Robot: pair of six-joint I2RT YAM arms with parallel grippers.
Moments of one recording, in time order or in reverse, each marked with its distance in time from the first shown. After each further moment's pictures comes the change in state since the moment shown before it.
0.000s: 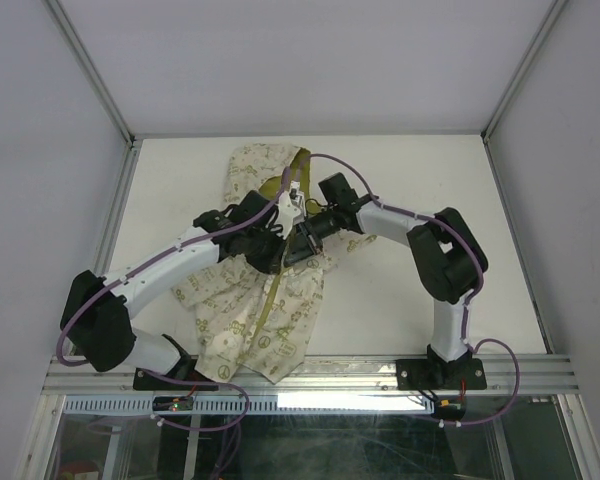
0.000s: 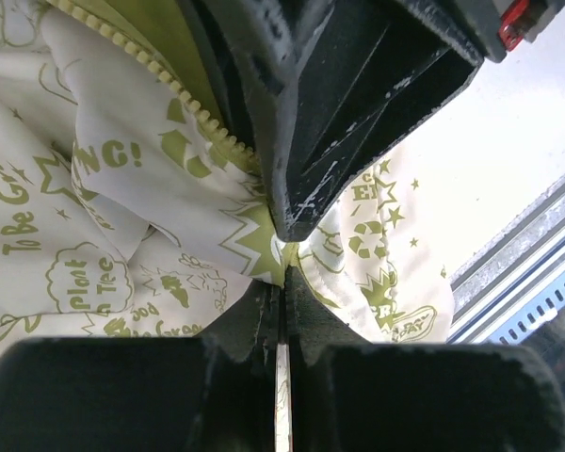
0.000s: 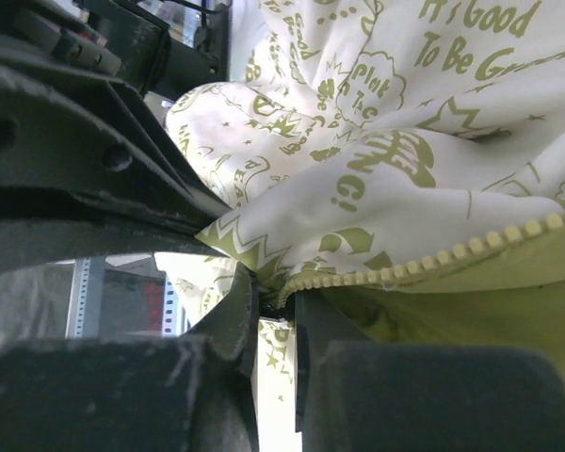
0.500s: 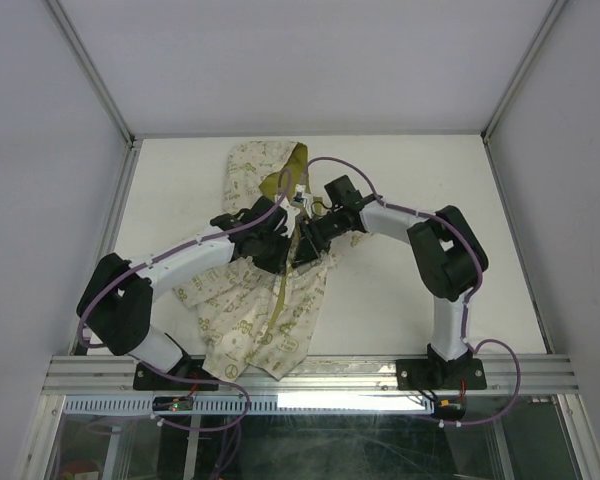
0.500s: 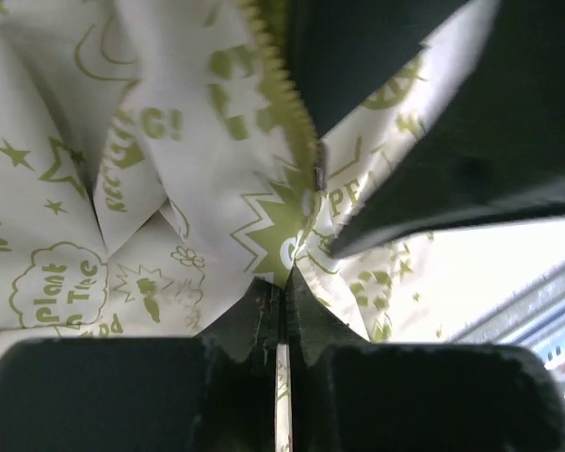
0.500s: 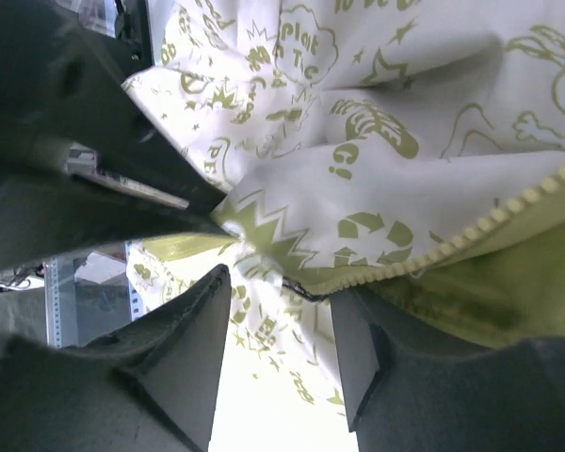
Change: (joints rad) left arm 0.000 0.110 -0.072 0.164 -0.069 -0.228; right arm -0.042 0.004 -0.023 -0.075 0.121 -0.024
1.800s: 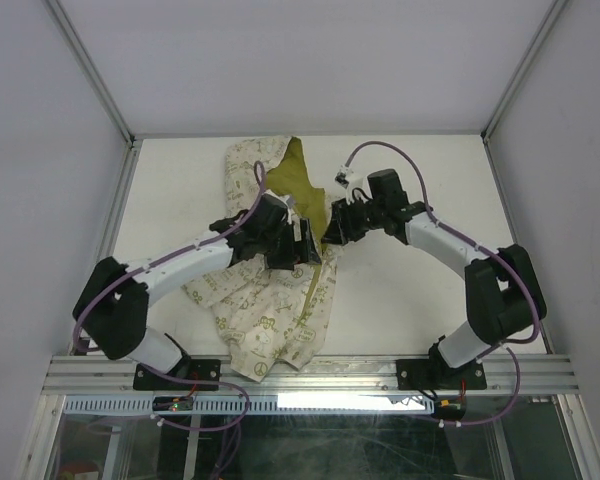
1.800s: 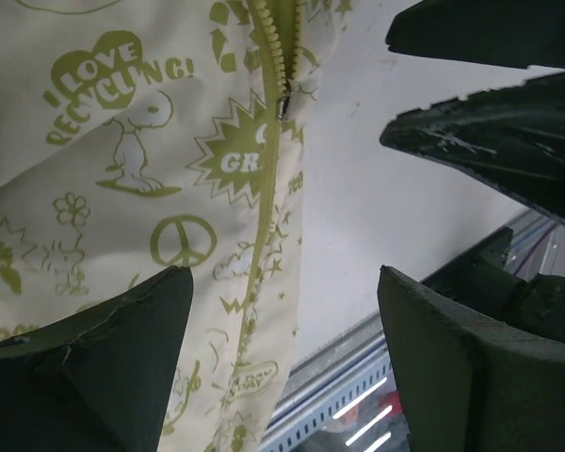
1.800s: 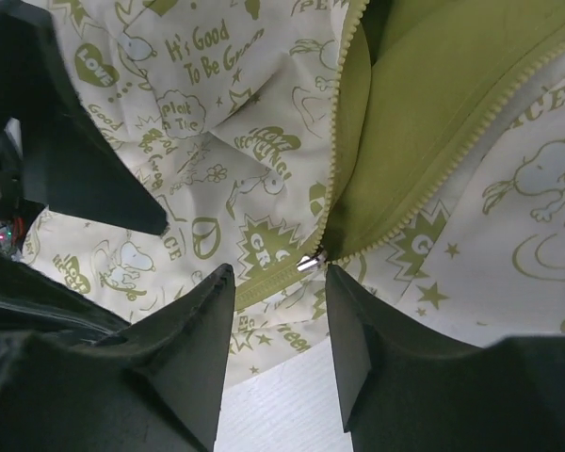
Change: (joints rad) left arm -0.002 -0.106 -0.014 0.134 0.069 -0.473; right arm -0.125 -0.411 -0.242 0.102 0.417 0.202
